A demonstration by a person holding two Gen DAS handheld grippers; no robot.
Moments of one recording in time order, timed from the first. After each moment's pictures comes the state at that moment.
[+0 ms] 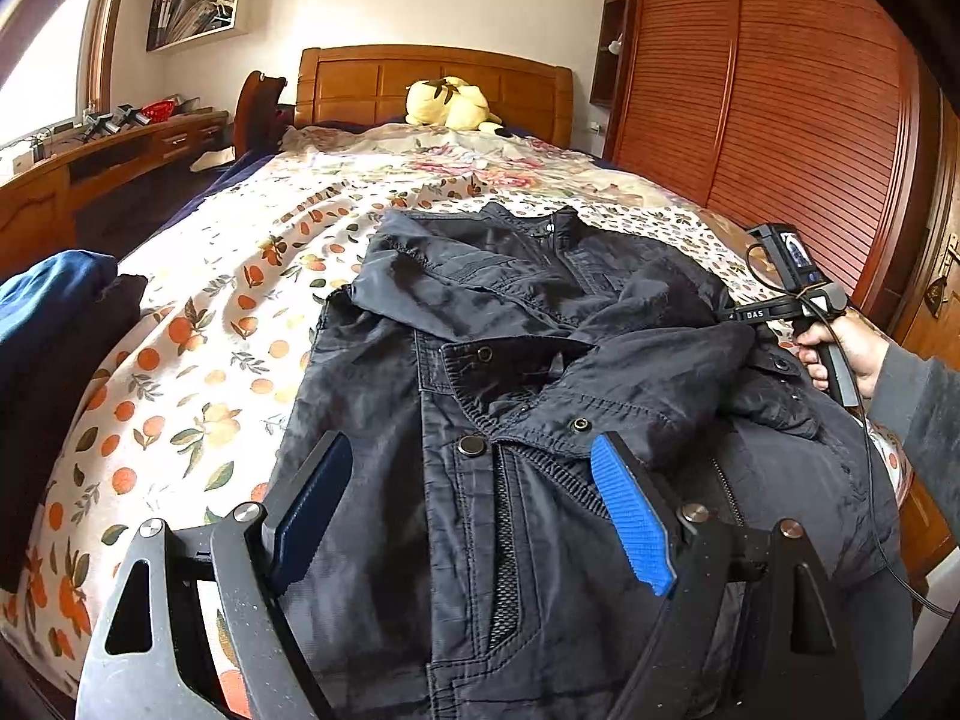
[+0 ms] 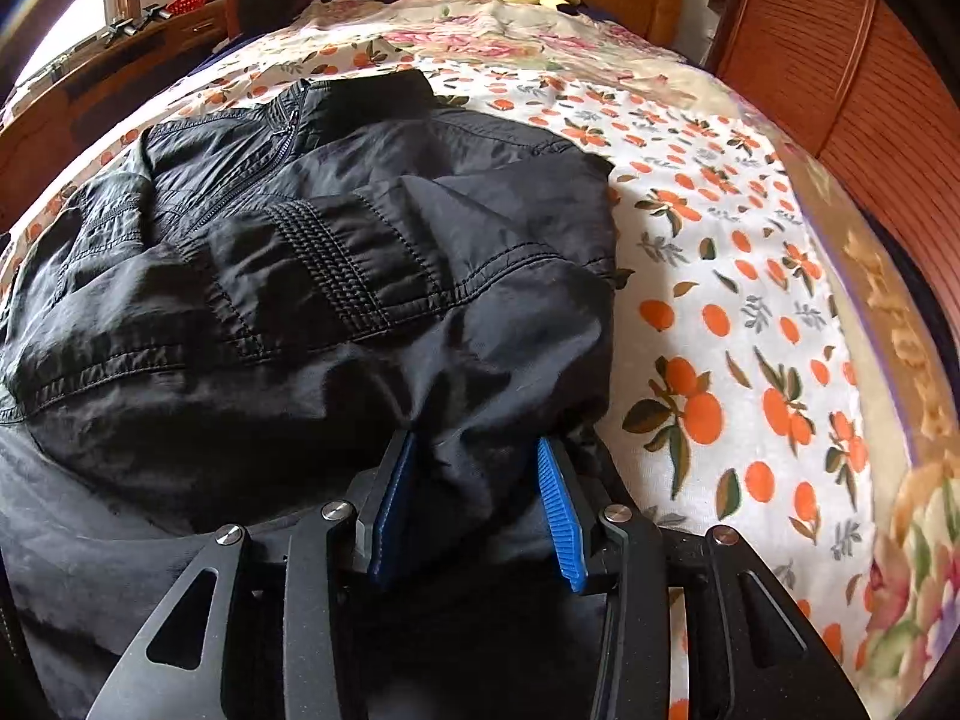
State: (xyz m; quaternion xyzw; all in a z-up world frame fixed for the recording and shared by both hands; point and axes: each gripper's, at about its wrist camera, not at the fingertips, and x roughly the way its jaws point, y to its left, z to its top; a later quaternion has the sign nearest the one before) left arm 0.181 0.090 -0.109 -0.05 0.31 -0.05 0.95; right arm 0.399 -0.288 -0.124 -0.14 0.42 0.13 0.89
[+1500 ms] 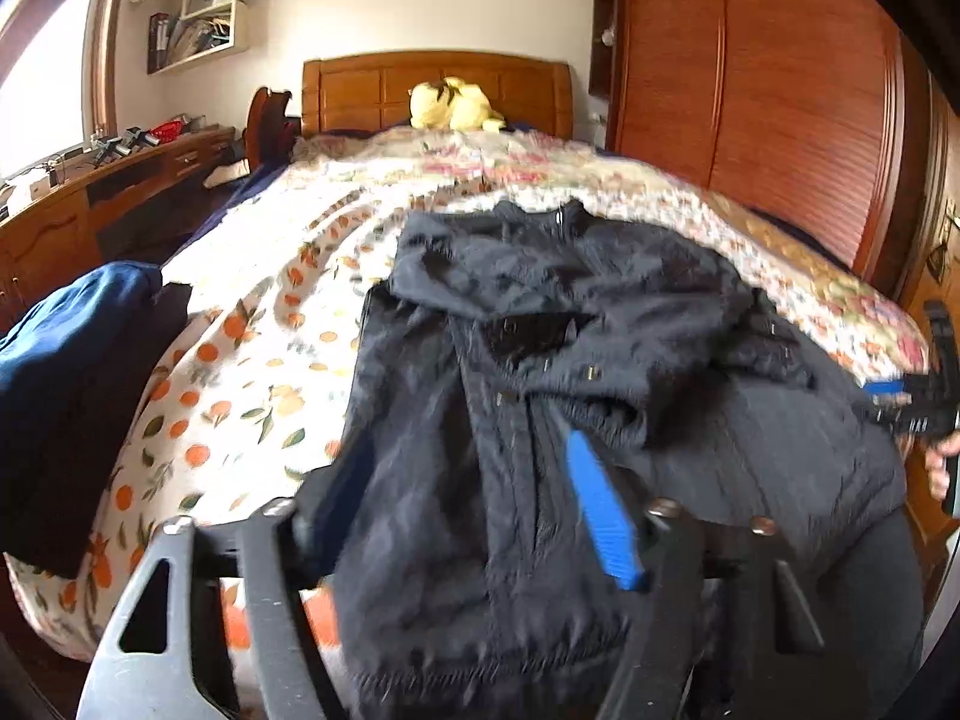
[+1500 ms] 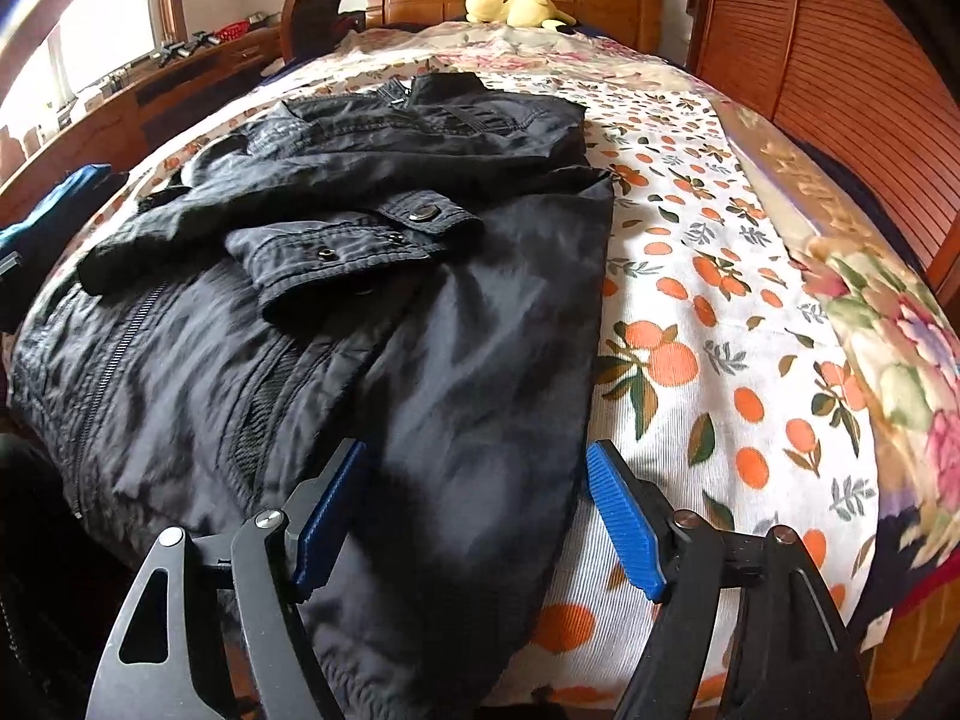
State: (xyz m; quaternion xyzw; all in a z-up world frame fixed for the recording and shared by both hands) left arm 0.131 0.105 -0.099 -0.01 0.32 -0.04 0.95; right arm 0.129 -0.366 -0.120 -0.08 0.41 0.17 0.89
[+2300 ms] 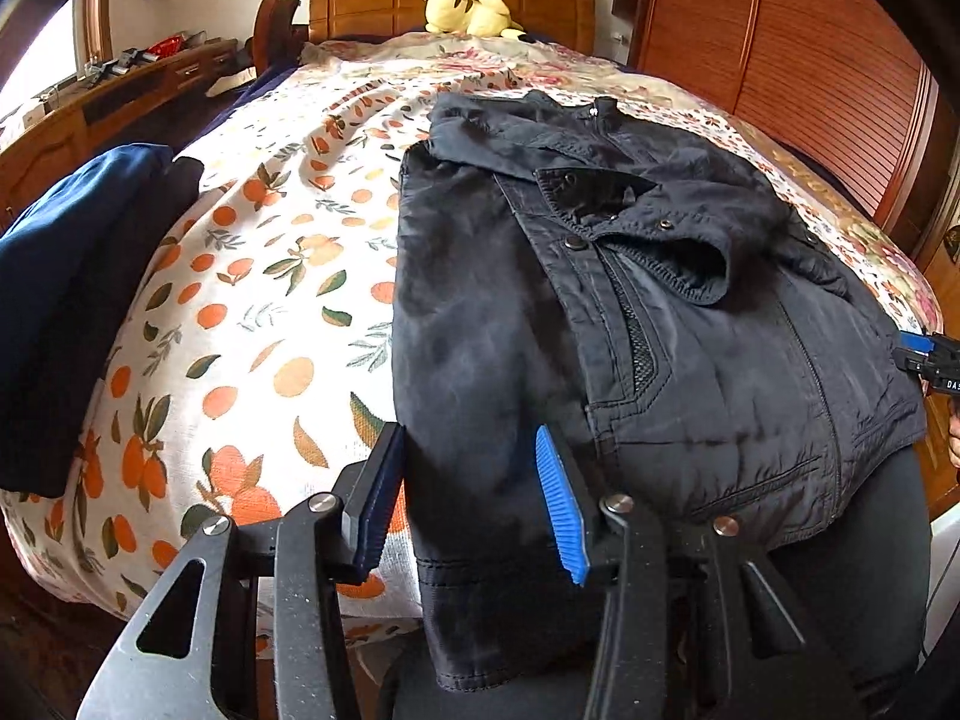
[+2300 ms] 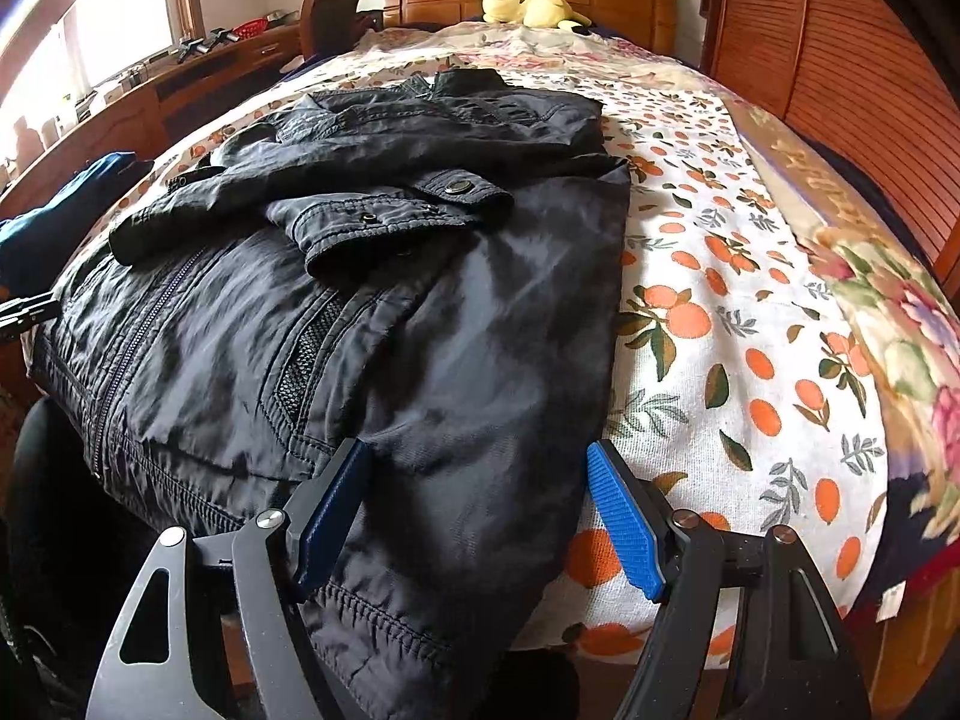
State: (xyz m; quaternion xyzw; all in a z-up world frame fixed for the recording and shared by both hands) left arm 0.128 0.137 -0.149 -0.03 0.42 -0.03 0.91; right arm 0.104 -0.367 -0.123 -0.08 0.41 0.18 0.89
